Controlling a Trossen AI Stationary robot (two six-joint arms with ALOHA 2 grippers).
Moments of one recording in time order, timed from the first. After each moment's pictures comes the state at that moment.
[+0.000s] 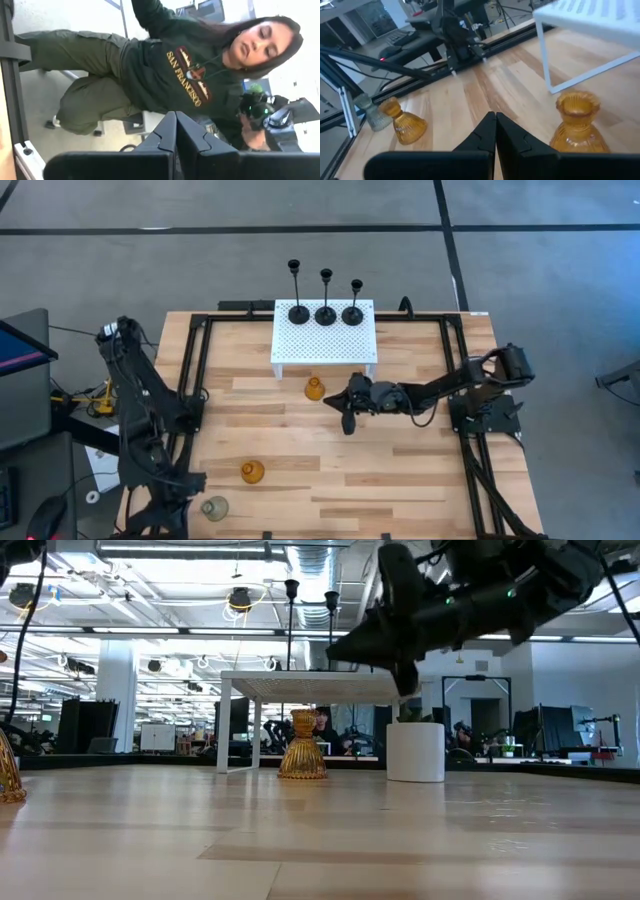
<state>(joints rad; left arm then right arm) -1.17 0.89 0.83 -0.09 0.00 -1.15 0.11 1.65 0.65 0.76 0.23 0.44</state>
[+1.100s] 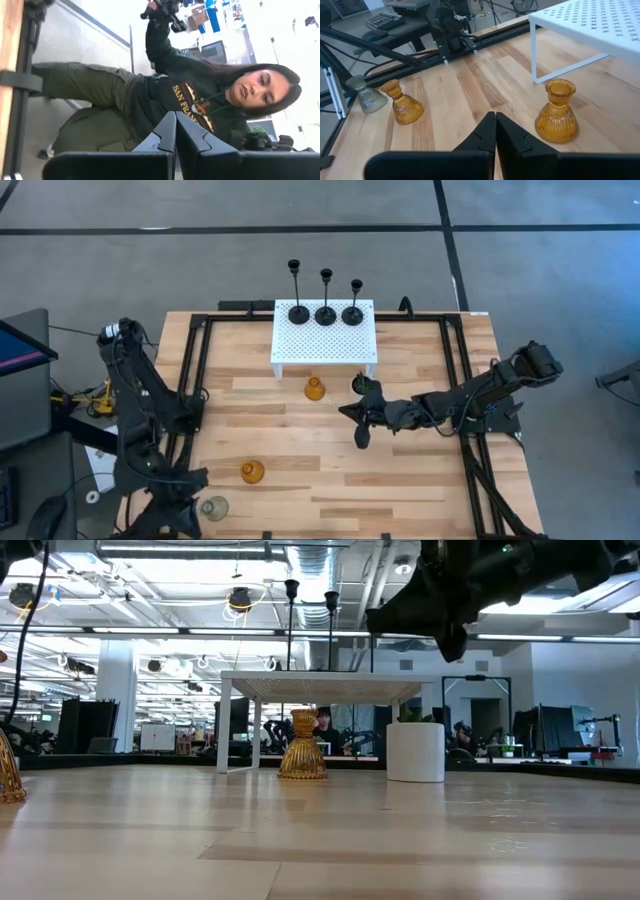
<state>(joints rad) -1.22 0.93 0.84 -0.03 -0.26 -1.23 0.31 1.45 0.65 0.44 0.52 0.44</state>
